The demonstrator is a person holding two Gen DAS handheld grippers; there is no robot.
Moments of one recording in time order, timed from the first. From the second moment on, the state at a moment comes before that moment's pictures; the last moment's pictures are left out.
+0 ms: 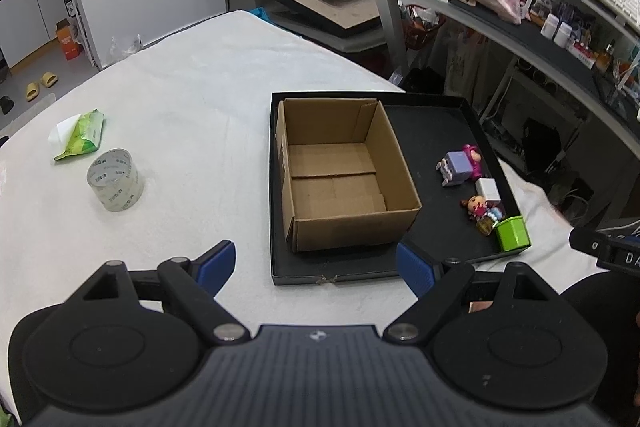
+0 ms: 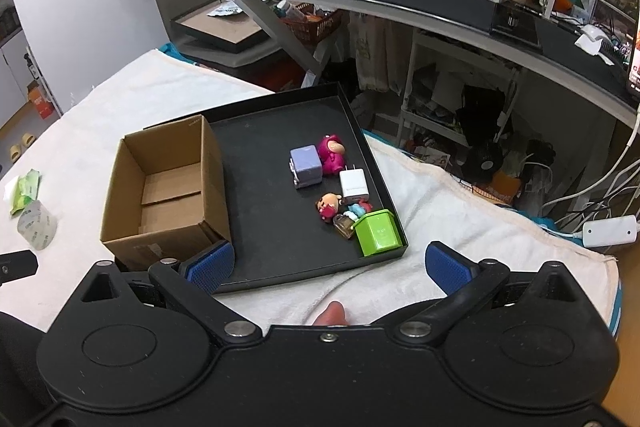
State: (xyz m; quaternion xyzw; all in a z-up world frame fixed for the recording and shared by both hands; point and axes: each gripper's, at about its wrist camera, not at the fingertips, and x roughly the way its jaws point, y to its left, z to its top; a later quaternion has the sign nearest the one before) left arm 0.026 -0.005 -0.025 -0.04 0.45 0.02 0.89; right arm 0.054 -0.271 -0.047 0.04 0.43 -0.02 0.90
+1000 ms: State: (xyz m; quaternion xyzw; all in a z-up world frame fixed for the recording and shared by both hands) left arm 0.092 0.012 -0.089 -0.07 0.49 0.05 0.87; right arm 0.154 -0.298 -0.121 0.11 0.52 -0.06 0.85
